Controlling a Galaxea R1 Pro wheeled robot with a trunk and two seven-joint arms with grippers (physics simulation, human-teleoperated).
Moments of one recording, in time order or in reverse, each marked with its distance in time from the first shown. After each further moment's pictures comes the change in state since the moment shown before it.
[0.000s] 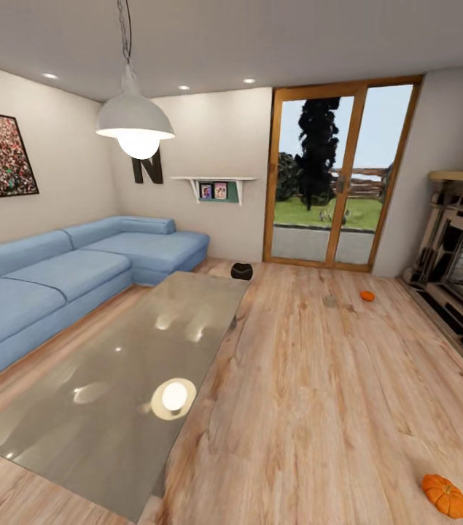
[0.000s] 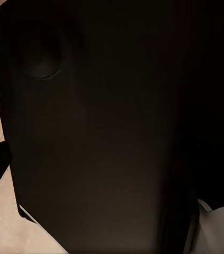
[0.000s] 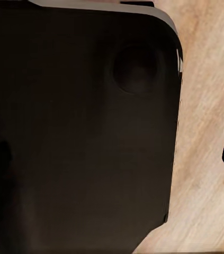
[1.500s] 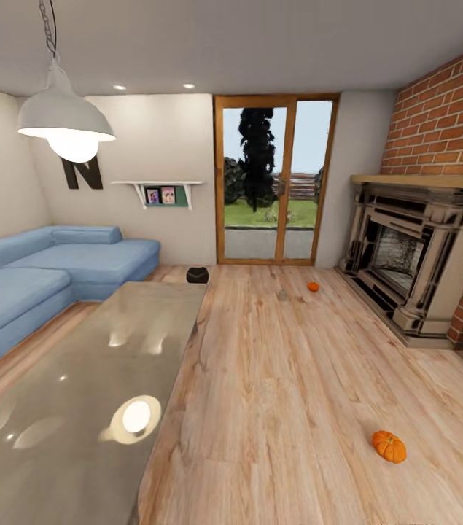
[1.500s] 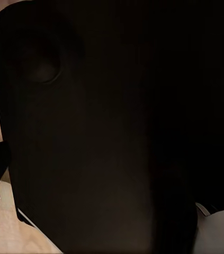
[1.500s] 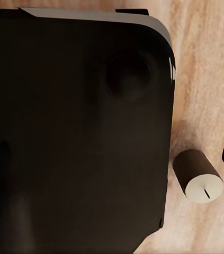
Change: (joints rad) left arm 0.000 -0.002 0.001 0.004 0.001 0.001 0.001; right arm 0.000 -0.007 -0.001 0.001 -0.002 0.000 0.000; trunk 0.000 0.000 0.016
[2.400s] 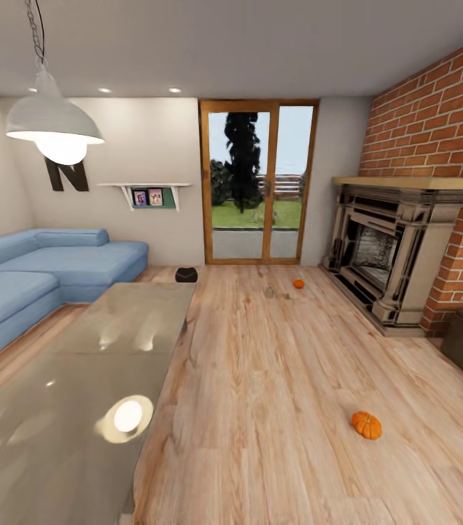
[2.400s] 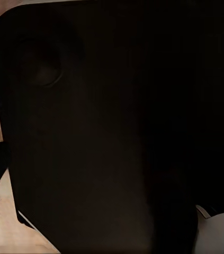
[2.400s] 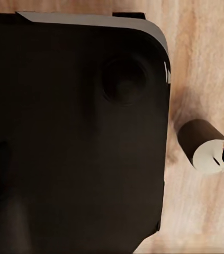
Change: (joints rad) left arm 0.001 0.001 0.000 0.000 0.001 0.000 0.000; right arm 0.000 -0.005 0.000 0.000 -0.001 0.000 0.000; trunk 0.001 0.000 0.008
